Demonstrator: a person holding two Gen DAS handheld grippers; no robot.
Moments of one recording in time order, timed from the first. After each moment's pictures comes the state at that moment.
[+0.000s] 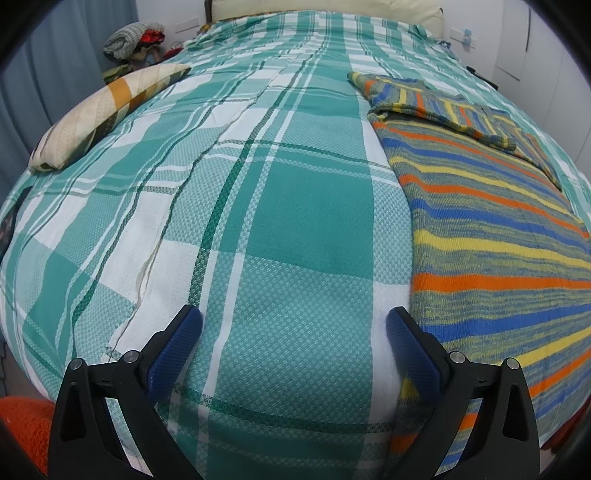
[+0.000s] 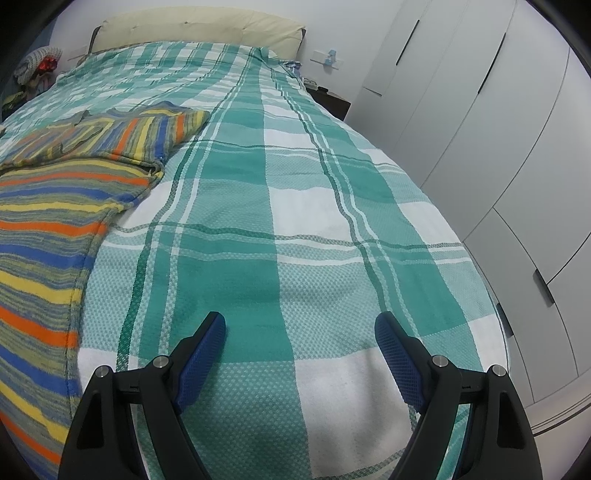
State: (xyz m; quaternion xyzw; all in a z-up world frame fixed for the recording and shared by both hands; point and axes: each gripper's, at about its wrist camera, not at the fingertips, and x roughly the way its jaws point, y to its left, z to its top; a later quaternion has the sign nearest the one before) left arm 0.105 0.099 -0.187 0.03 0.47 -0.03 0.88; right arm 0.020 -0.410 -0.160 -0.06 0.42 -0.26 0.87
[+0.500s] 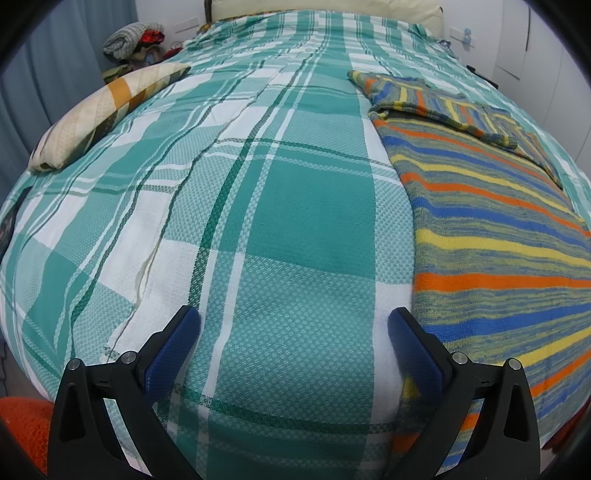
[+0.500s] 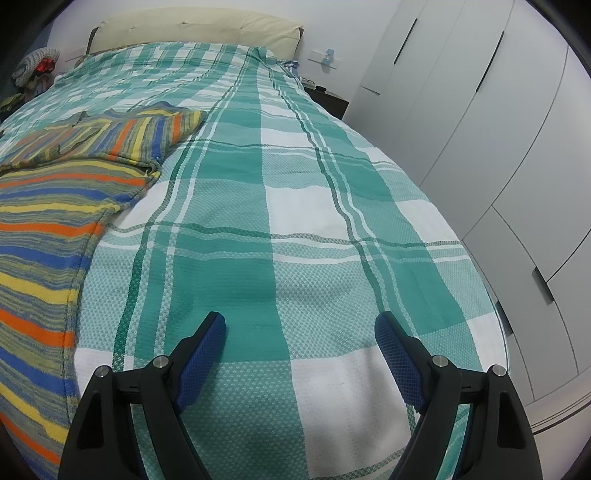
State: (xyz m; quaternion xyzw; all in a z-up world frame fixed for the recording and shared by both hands) left arm 0.105 0.099 -0.187 0.03 0.47 -0.03 0.88; right arm 0.019 -0.413 -0.160 -0.06 0.42 -0.26 0.87
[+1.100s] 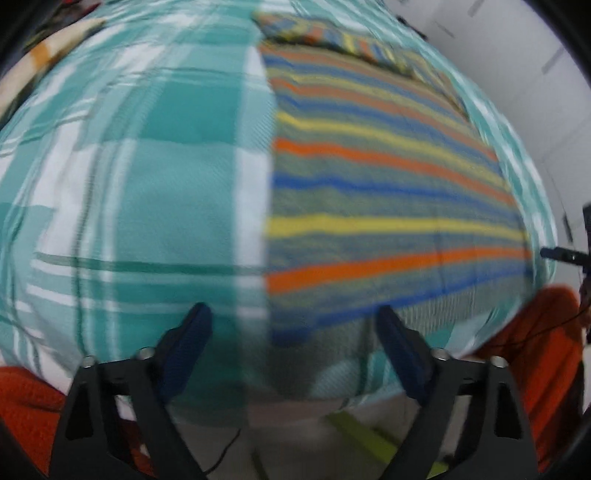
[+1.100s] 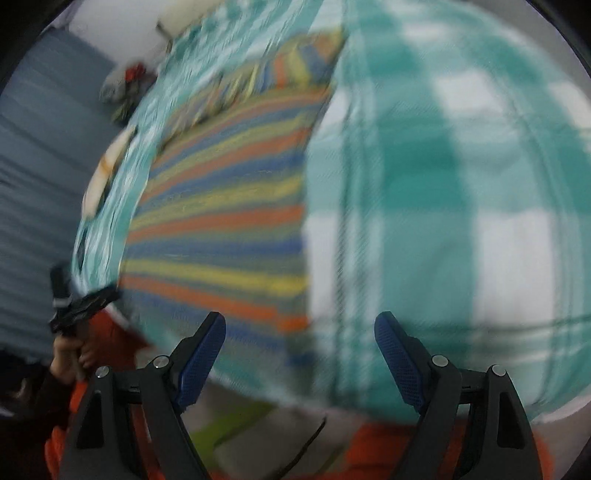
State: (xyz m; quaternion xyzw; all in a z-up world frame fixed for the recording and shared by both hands) left arm 0.043 0.070 -0.190 0.01 0.58 -0.20 0.79; right arm -0.013 -0.395 -0.144 0.21 0.59 0.10 0.78
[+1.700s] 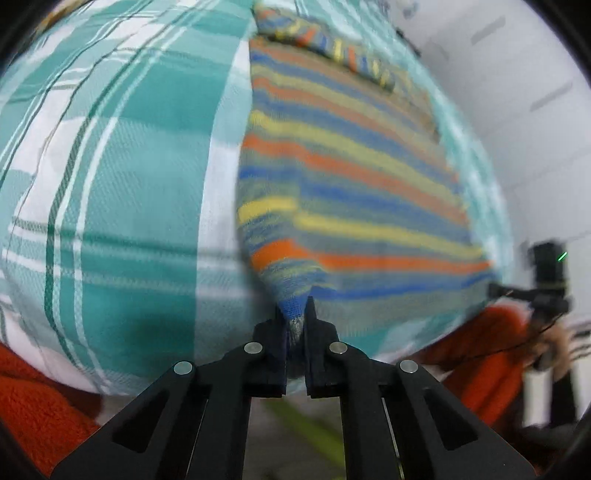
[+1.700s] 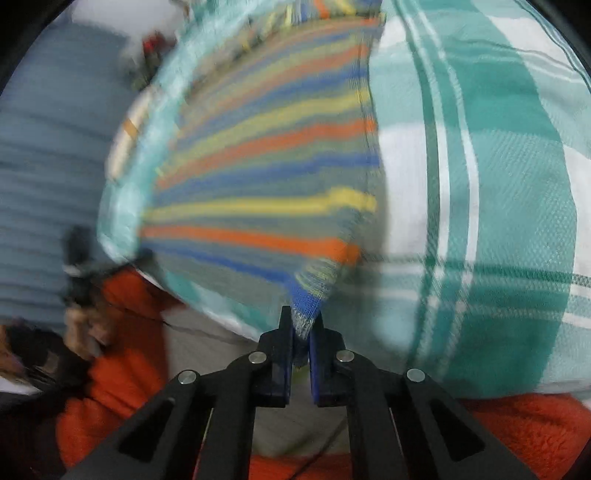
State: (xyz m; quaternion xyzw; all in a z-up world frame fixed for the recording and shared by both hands) left arm 0.045 0.084 -0.161 -0.13 0.60 -0.25 0.75; right arm -0.021 -0.368 -0.165 0.27 0.60 0.18 0.73
